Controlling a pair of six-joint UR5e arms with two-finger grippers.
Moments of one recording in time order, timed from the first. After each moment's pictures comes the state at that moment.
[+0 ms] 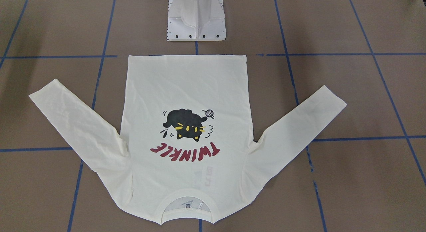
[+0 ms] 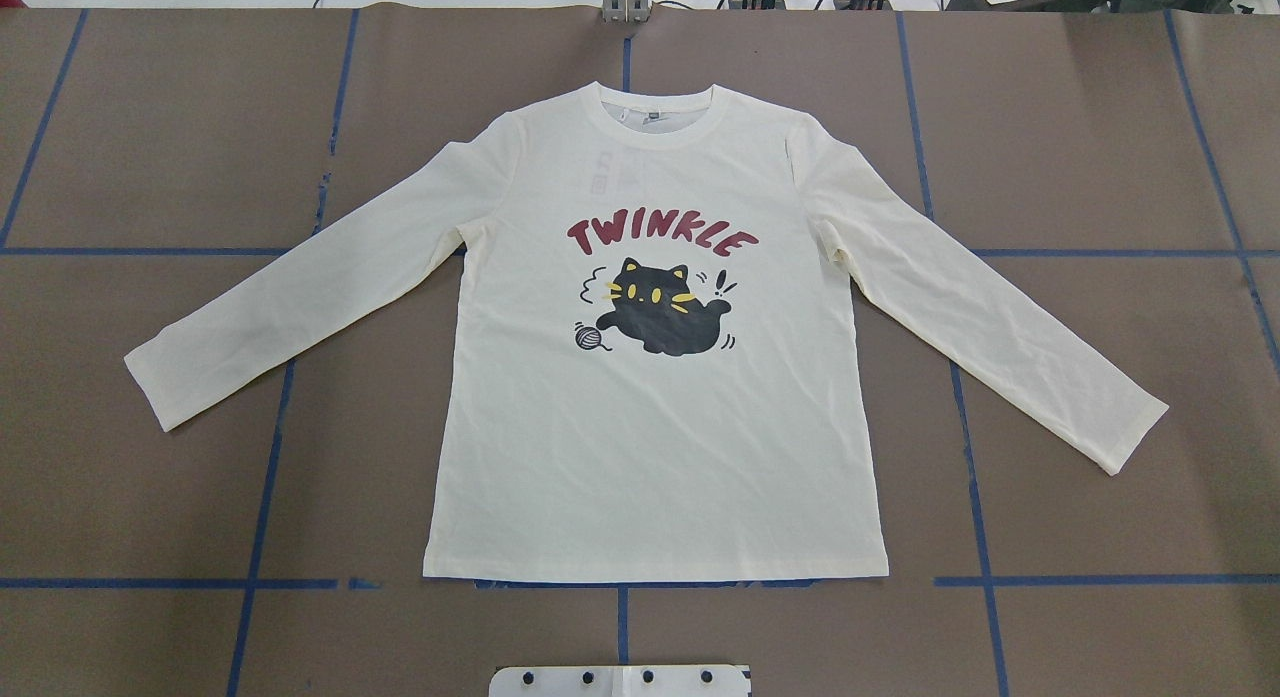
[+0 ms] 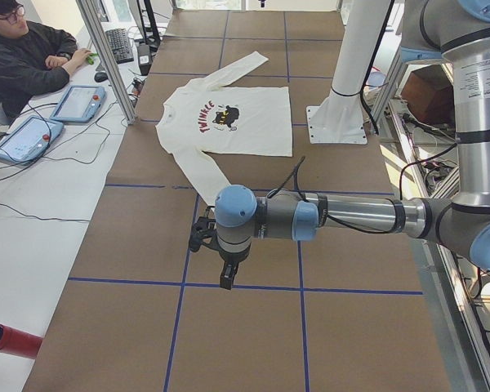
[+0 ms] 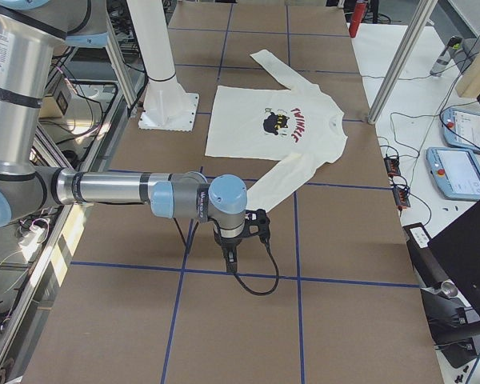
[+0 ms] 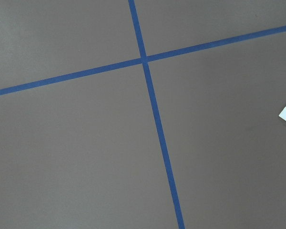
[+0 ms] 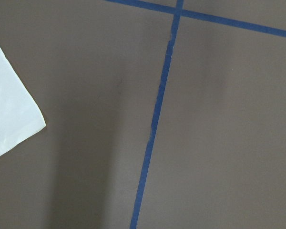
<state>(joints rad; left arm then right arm) -1.60 -1.39 -1.82 -1.58 -2.36 0.20 1.55 -1.87 1.90 -1.61 2.34 -0.18</state>
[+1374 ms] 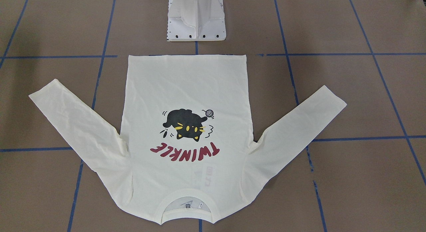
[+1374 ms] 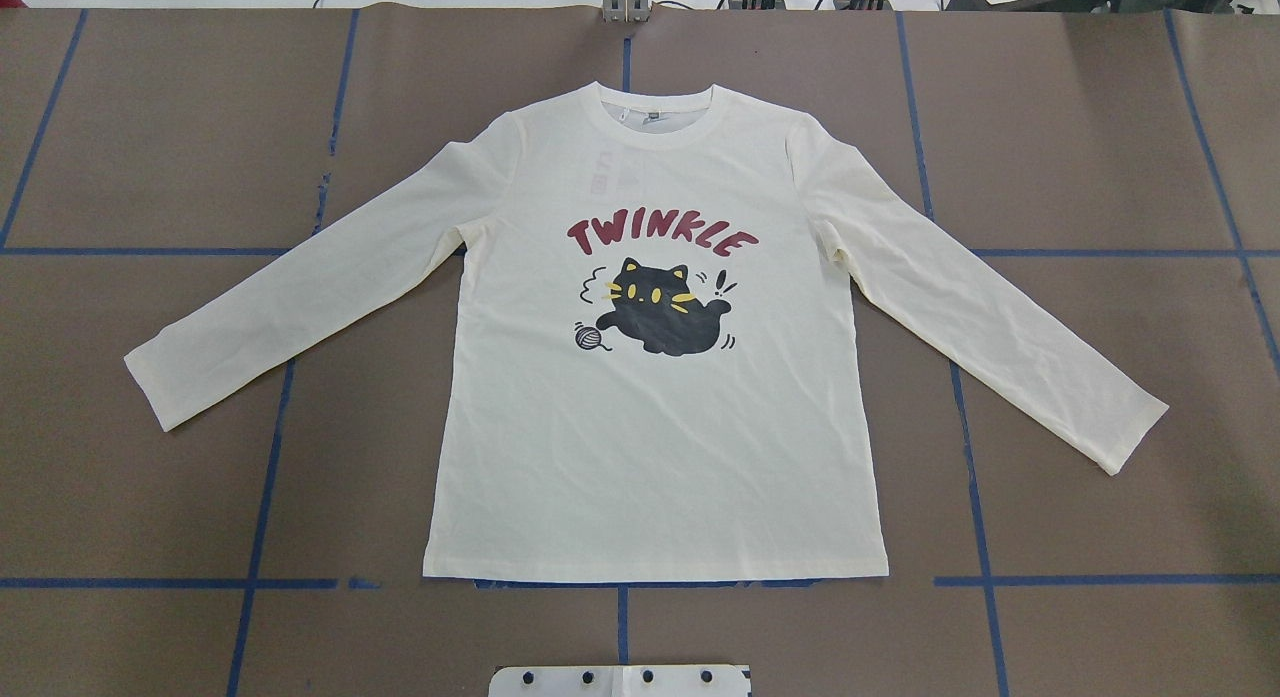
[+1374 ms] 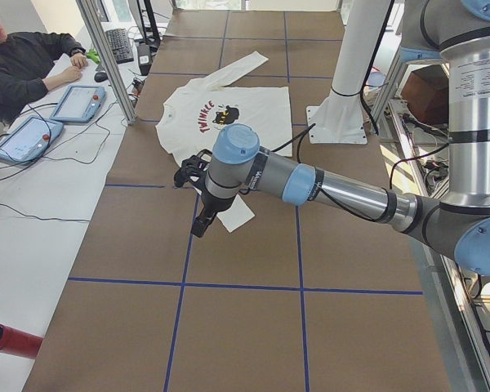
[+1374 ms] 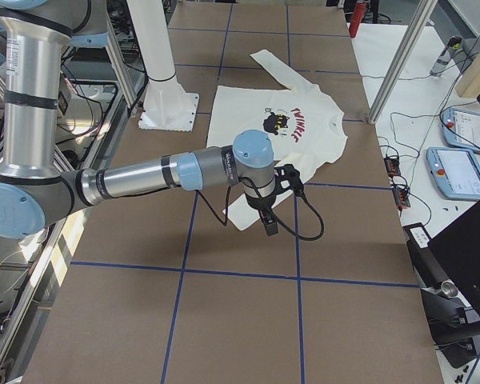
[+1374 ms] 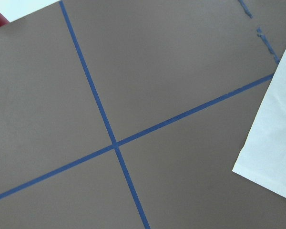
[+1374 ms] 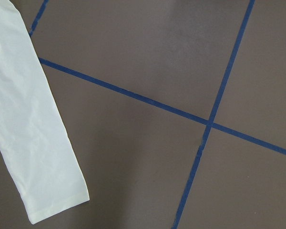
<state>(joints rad) -1.61 -1.45 -1.97 -1.73 -2.36 0.19 1.55 -1.74 1.96 -1.54 2.37 -0.17</state>
